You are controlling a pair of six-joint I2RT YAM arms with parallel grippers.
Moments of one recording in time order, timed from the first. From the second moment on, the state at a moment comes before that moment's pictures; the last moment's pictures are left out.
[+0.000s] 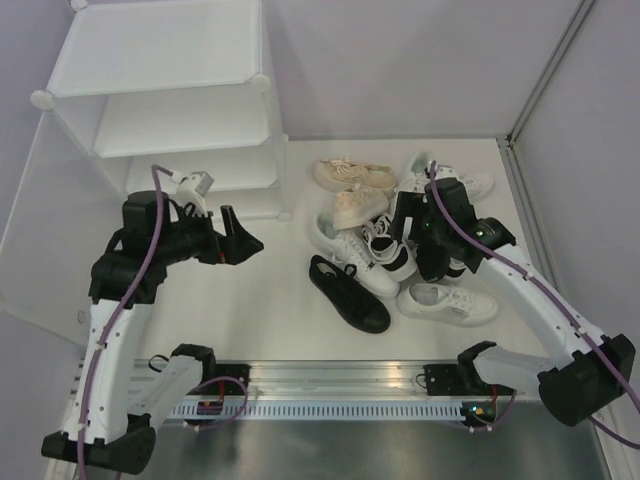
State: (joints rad) left arm -0.12 0.86 1.26 -0.96 0.53 -0.25; right arm 0.44 1.14 1.06 -0.66 0.12 0.46
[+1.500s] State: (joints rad) left arm -0.31 0.90 0.75 -0.59 0.08 -0.25; right arm 0.58 1.48 1.08 -0.44 0.36 0.68
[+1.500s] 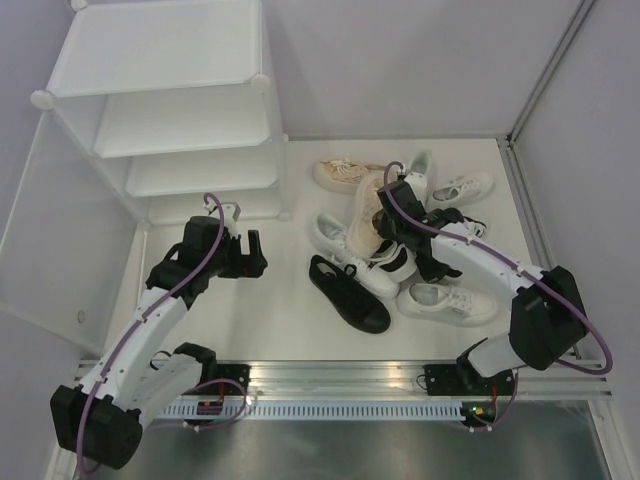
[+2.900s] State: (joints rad) left arm -0.31 0.94 0.75 -0.60 0.03 -0.25; right arm 0.55 1.45 1.13 -0.47 0.24 0.68
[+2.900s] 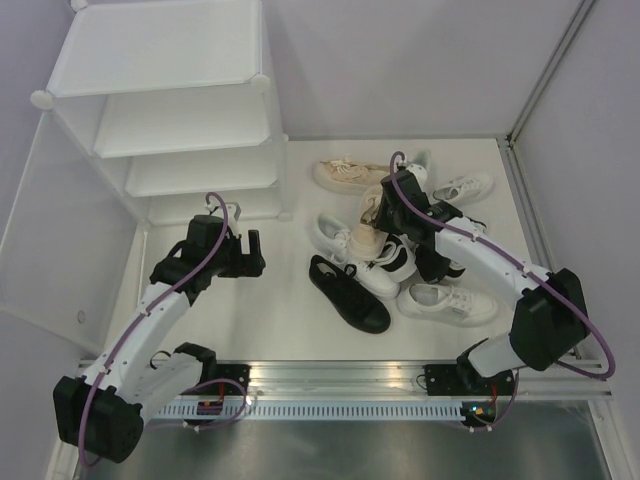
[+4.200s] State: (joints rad) left arm -0.48 0.90 0.90 -0.72 0.08 -0.53; right arm 0.86 1.33 1.04 -0.40 0.44 0.79
